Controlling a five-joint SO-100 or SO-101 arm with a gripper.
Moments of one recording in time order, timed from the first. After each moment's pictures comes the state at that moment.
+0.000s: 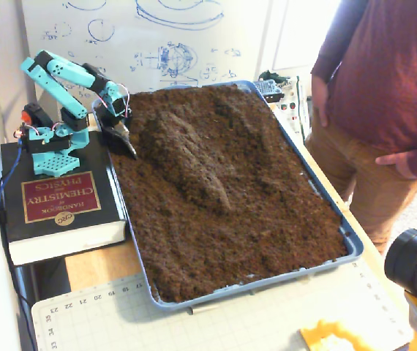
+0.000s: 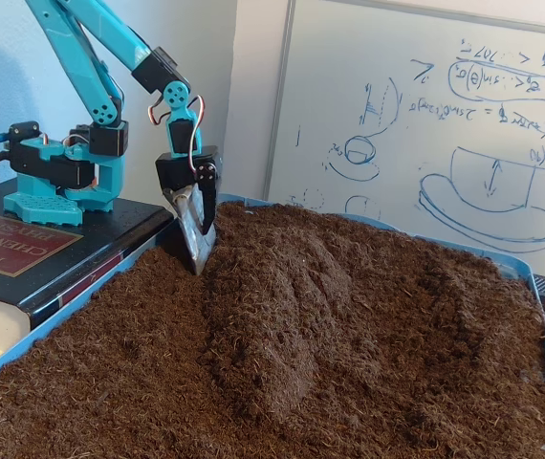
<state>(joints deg) -22.8 122.3 164.4 32.6 2.6</state>
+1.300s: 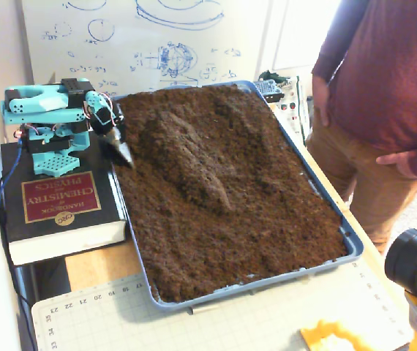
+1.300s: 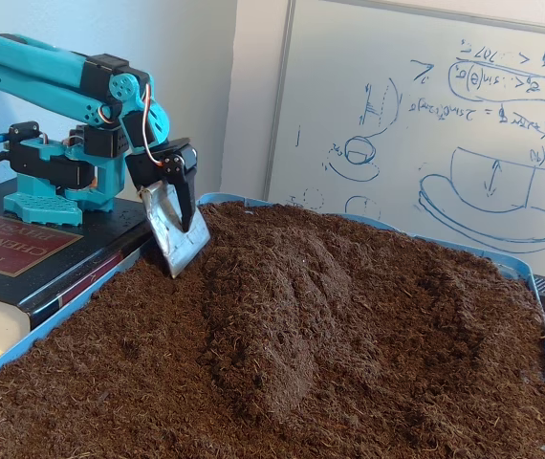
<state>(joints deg) -9.9 164.3 181.0 47.1 1.5</state>
